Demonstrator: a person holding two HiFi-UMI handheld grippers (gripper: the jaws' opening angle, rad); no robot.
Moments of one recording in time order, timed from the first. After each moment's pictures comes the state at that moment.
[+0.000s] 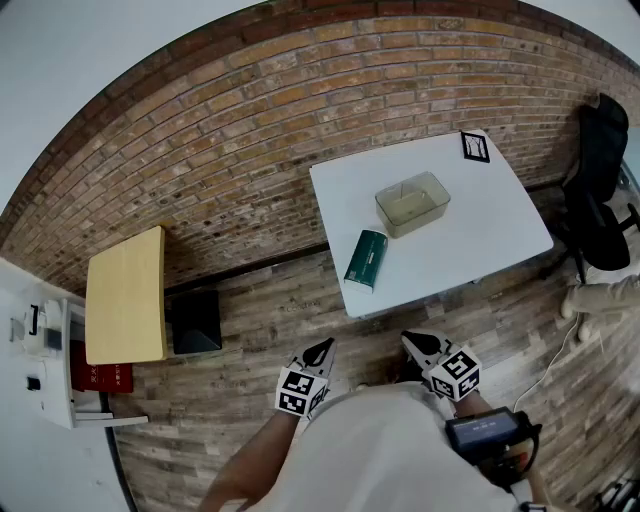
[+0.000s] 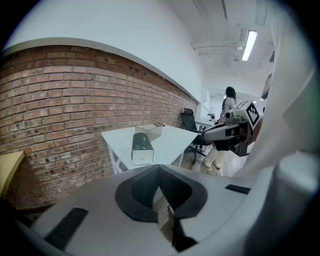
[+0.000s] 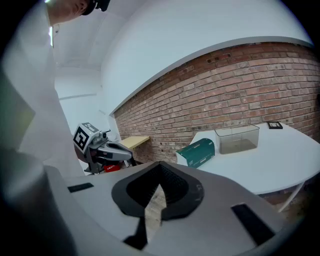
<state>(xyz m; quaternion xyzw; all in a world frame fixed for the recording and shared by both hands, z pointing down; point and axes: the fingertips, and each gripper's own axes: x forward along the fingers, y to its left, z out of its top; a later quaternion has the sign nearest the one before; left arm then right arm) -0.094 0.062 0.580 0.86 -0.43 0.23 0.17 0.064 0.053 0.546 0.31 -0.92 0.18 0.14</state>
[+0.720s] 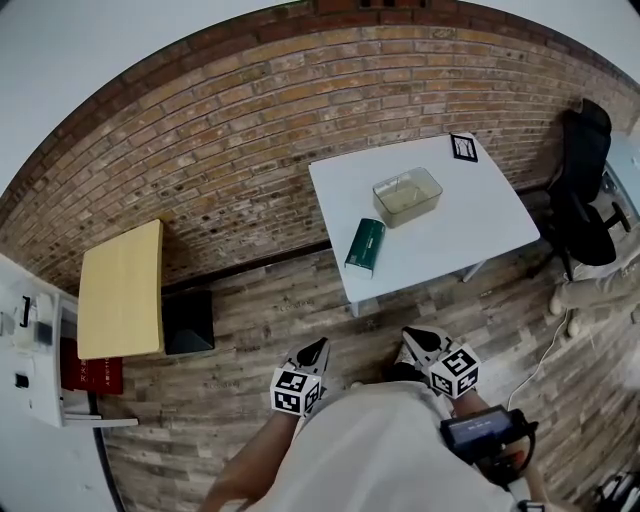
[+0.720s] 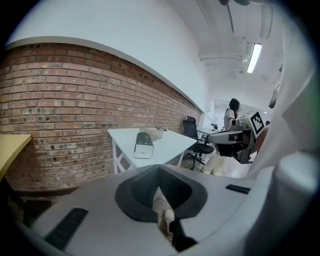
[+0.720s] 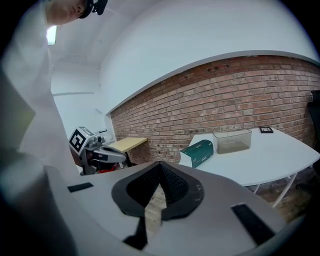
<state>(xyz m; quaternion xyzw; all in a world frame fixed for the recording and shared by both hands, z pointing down) -0.127 0.115 0.575 0.85 -0.45 0.16 0.19 0.049 0.106 0.540 0.35 -0.91 0.16 0.13</state>
